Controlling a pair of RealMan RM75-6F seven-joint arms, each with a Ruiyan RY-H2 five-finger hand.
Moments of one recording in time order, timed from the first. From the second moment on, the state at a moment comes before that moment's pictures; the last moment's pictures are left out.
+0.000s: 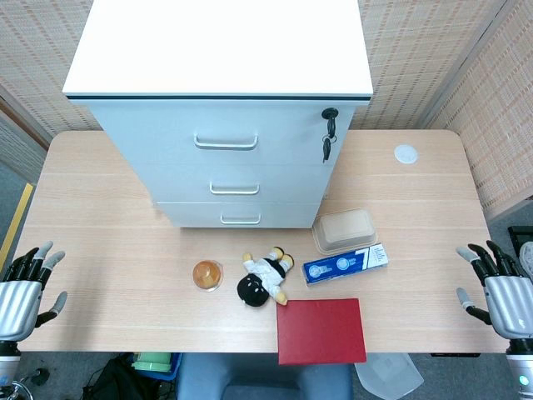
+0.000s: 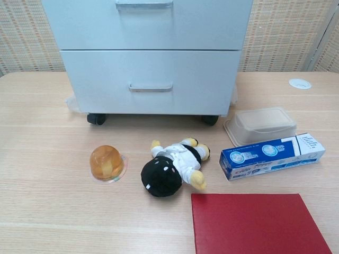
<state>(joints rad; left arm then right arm) -0.11 -1.12 -0.04 -1.62 1.50 1.48 0.19 0.04 -1.06 0.04 -1.66 -1.51 1.49 -0.07</state>
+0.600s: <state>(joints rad) -0.11 -1.13 -0.05 -1.61 1.53 1.50 0.17 0.03 -1.06 0.04 -1.63 -1.55 1.53 -0.04</state>
